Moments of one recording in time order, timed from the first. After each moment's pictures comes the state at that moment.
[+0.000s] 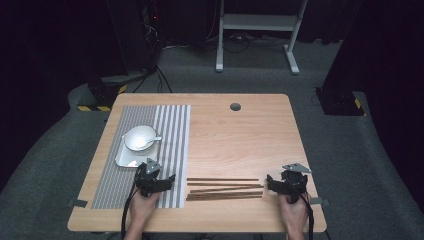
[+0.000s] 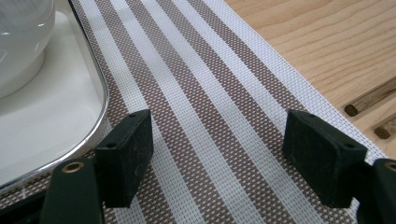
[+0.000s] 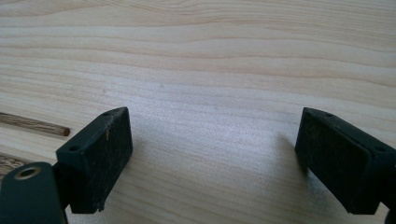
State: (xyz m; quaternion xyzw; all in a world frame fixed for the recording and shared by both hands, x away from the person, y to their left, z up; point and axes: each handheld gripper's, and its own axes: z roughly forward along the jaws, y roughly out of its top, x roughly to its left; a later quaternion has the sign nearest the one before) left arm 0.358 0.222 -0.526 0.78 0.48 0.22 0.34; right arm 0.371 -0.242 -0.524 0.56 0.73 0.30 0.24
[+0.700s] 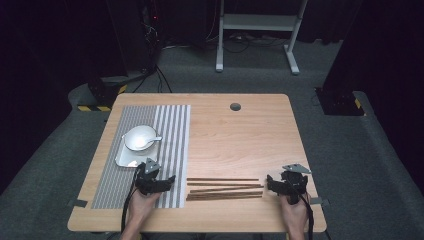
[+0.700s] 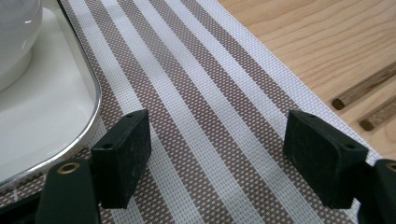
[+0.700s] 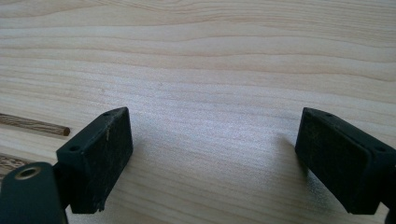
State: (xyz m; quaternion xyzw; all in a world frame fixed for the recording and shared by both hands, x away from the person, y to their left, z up) left arm 0.358 0.228 -0.524 0.78 0.48 0.18 0.36; right arm 0.370 -0.241 -0.524 0.57 0.73 0.30 0.24
